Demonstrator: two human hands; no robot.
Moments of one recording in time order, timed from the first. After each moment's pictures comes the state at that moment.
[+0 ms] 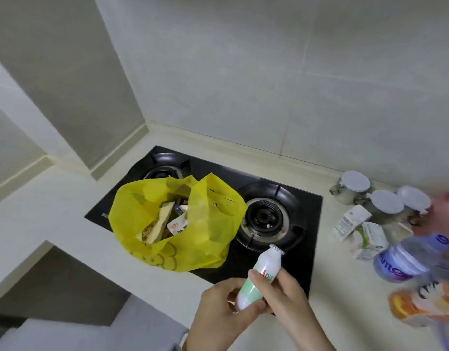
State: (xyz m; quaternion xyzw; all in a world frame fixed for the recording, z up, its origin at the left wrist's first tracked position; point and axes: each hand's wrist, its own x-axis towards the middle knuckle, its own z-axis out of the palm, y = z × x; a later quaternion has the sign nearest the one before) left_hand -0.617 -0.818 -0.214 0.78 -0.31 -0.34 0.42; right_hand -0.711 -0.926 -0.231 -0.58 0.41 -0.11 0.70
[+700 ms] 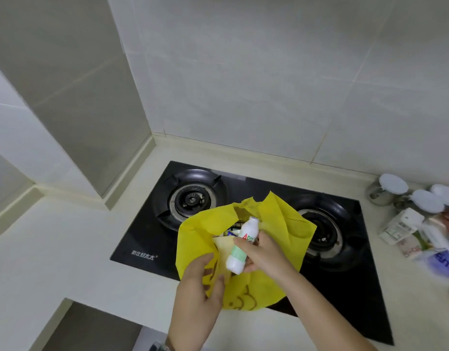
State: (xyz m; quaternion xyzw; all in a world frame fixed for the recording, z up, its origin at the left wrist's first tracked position) left_hand -0.369 -0.733 -0.235 0.81 -0.30 -0.25 0.44; right_hand -0.441 -0.892 -0.251 -0.60 0.48 -0.07 0.63
